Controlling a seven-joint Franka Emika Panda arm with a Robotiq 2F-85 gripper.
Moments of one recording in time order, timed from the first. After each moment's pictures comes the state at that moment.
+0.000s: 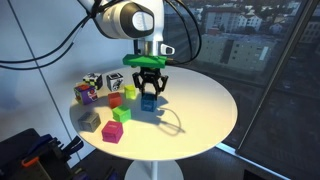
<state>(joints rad) -0.14 0.23 -0.08 -2.19 -0.09 2.31 -0.46</state>
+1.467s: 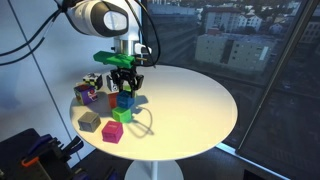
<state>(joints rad) -0.06 0.10 -0.02 -2.36 0.00 2.34 -0.28</state>
